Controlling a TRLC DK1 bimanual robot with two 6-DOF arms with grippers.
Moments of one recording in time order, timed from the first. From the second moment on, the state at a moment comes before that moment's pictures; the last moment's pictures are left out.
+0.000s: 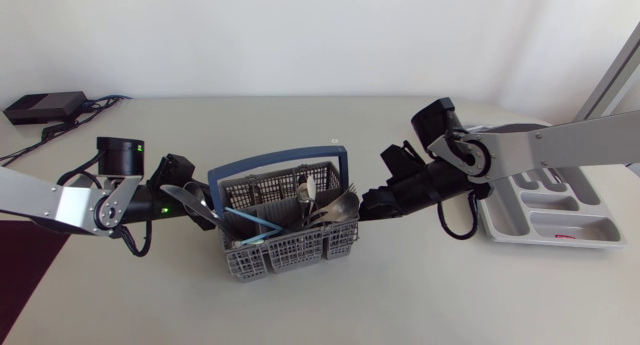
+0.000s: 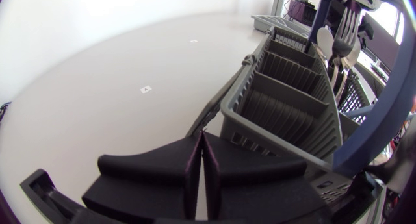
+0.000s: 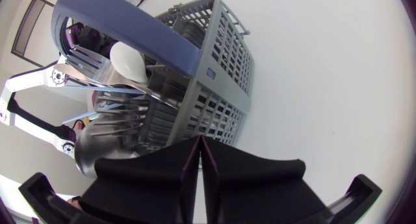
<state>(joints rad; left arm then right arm) -0.04 1.75 0.66 0.34 0.62 0.43 0.35 1.74 0.97 -0.33 -0.67 0.06</state>
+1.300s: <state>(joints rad) -0.08 1.93 0.94 0.33 0.63 0.38 0.34 1.68 0.94 -0.25 -0.53 0.08</state>
